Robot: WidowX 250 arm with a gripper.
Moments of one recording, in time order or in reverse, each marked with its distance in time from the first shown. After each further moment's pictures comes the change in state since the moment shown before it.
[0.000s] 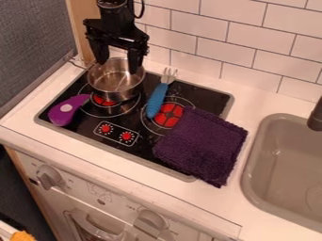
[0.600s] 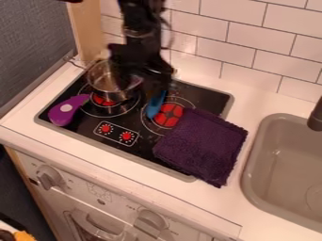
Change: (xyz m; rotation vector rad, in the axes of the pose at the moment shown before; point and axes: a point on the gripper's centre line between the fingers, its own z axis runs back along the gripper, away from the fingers) arm -0.046 -0.079 0.013 -0.034 0.001 -0.200
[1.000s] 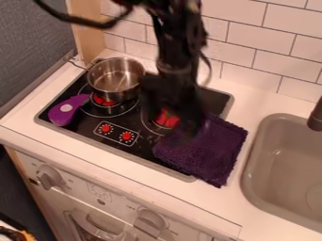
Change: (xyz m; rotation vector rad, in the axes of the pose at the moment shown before) arm -0.029 -0.061 -0.016 -0.059 0.096 -0.047
